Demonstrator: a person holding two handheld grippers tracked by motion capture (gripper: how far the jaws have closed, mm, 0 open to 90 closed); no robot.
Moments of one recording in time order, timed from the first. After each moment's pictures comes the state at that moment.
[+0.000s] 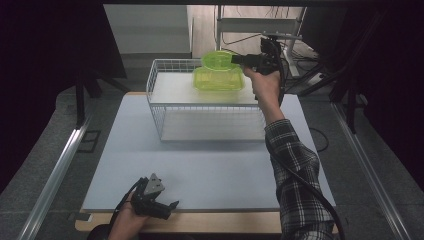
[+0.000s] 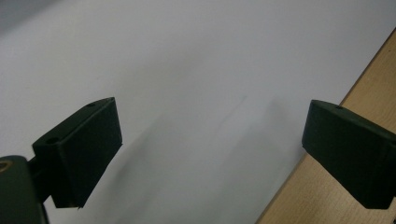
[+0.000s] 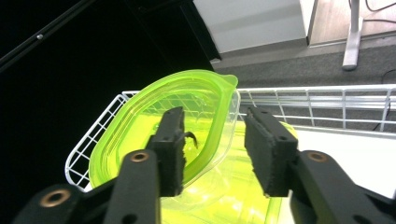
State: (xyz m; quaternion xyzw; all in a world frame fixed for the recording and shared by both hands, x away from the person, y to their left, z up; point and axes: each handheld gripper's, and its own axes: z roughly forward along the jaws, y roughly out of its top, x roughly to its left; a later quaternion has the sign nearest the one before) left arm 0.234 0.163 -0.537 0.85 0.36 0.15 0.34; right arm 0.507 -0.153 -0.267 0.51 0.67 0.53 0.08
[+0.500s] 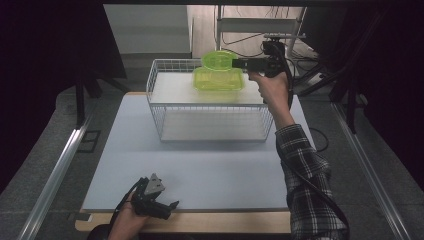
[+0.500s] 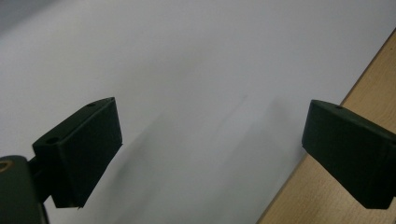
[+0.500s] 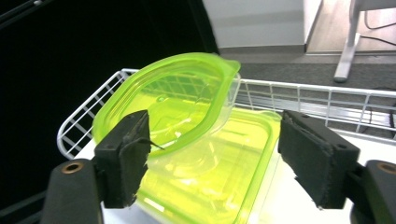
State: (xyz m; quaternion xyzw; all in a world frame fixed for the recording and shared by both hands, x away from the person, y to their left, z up) left arm 0.234 0.163 -0.538 0.85 0.36 0.15 0.34; right arm 0.493 -0.164 -0.262 0.46 0.72 0.51 0.11
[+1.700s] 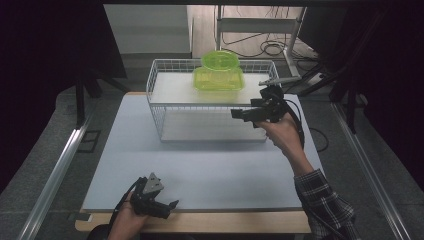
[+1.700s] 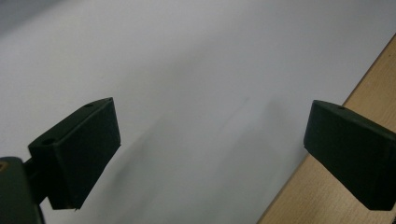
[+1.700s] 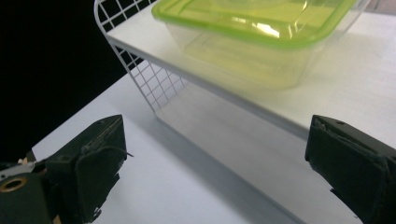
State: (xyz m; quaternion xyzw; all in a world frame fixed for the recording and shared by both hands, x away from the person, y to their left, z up) left arm 0.235 0.165 -0.536 0.85 0.37 0.15 0.35; right arm 0.411 -0.177 -0.324 0.37 0.80 0.46 0.09
